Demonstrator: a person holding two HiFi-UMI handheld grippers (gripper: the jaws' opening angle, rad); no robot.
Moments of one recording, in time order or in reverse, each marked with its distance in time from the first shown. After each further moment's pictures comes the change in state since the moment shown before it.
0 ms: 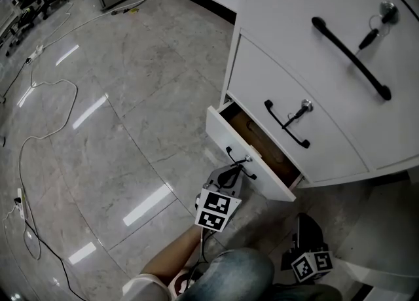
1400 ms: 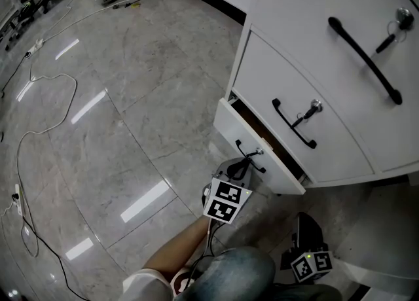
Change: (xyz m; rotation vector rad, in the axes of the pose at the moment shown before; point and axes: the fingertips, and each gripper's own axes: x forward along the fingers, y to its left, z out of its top) left arm 0.023 -0.004 0.005 -0.007 0.047 -0.032; right arm 0.004 0.006 -0.001 -0.021 0.011 0.003
